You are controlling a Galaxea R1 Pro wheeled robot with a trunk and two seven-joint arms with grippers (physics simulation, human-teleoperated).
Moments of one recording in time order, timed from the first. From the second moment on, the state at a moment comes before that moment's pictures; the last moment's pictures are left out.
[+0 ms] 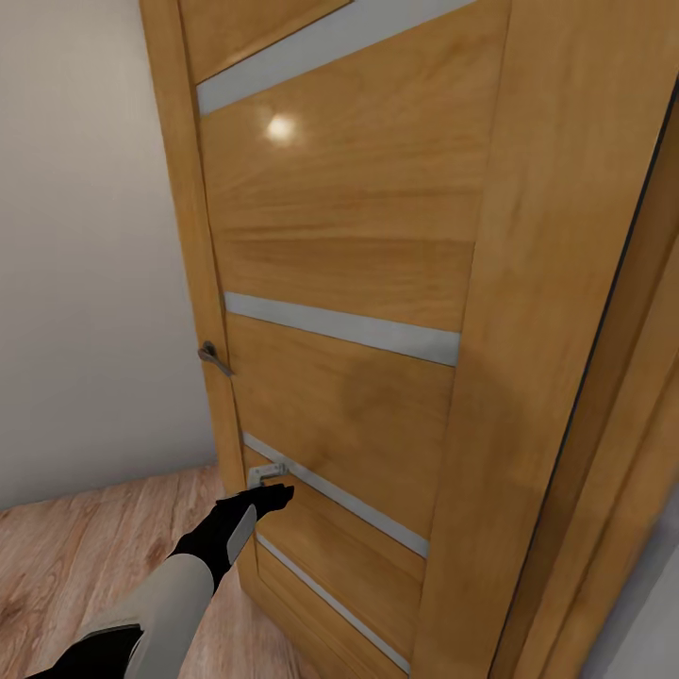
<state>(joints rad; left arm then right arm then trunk) -0.78 -0.13 0.18 -0.41 0.00 0.25 0.00 0.08 -0.03 -0.06 0.08 0.31 -1.04 -0.02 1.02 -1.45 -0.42</state>
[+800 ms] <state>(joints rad) -0.77 -0.13 0.18 -0.41 0.01 0.25 0.00 0.08 -0.03 -0.06 0.08 0.31 -1.04 -0.02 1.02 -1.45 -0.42</state>
